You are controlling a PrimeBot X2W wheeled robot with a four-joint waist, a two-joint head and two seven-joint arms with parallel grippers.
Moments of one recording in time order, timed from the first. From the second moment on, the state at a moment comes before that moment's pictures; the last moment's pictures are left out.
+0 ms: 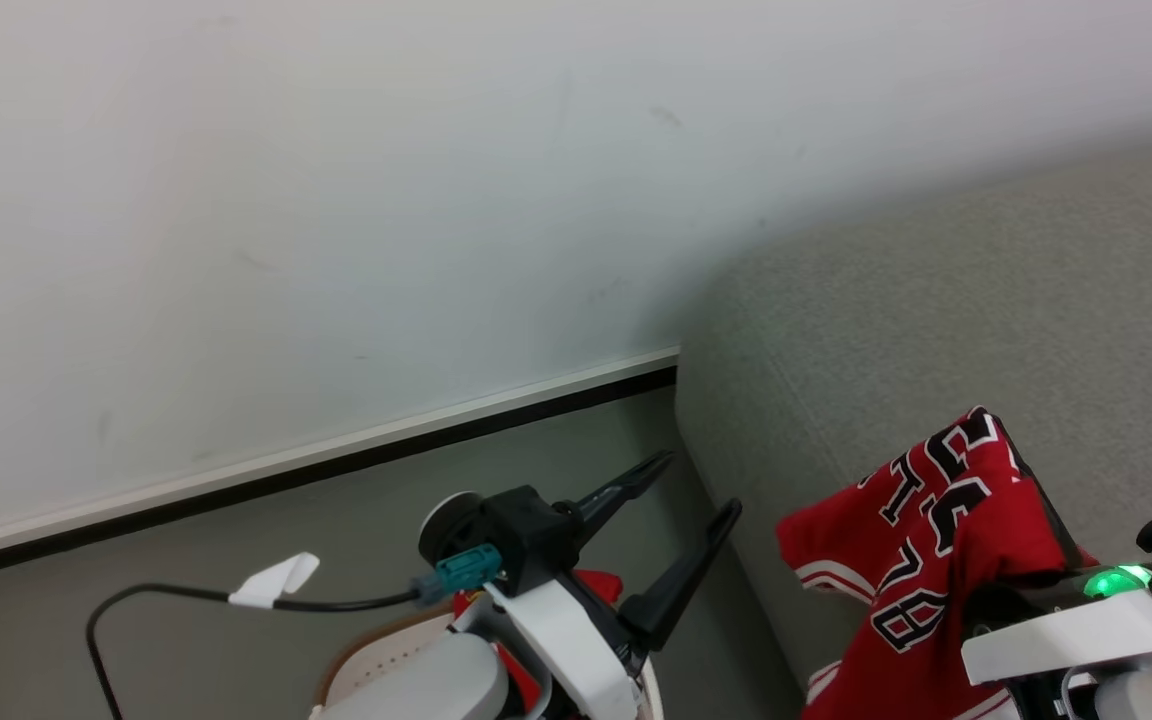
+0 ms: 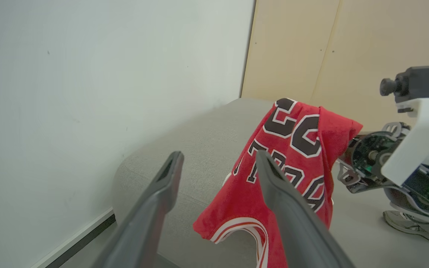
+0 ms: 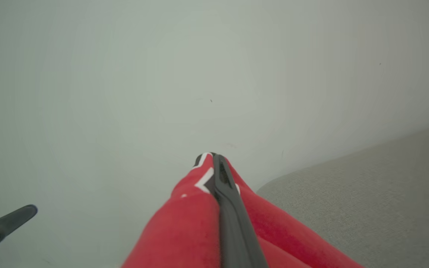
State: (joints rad) left arm -0.60 0.27 -0.99 0.21 -0.67 0.01 -0.26; right arm -0.24 -0.21 0.26 0.19 0.68 0.13 -0.26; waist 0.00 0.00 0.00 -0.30
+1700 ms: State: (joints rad) left arm -0.73 0.57 -0.82 0.00 -0.49 -0.08 -0.21; right arm -1.04 -0.25 -0.44 0.40 0.43 0.13 -0.01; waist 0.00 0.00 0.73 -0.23
